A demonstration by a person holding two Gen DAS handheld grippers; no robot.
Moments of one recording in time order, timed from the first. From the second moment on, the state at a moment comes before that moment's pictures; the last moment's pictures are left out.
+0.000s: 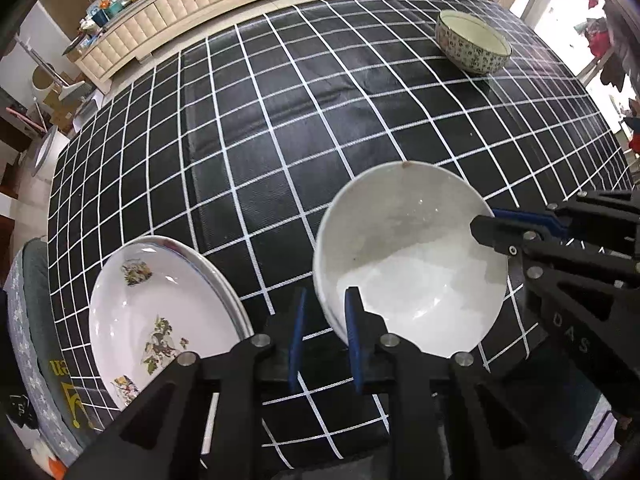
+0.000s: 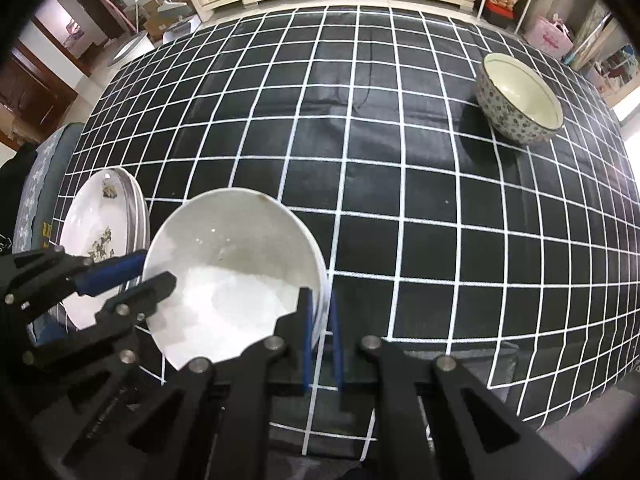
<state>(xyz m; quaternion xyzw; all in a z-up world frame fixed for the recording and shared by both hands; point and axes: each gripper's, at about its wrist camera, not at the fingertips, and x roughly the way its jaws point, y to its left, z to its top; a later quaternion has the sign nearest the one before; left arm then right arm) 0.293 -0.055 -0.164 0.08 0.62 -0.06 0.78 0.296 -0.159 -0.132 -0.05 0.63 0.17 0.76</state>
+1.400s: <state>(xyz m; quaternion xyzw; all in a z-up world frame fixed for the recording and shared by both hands) 0.450 -0.197 -0.083 0.10 0.54 -0.13 0.82 0.429 -0.317 -0.048 -0.01 0.54 0.09 0.84</state>
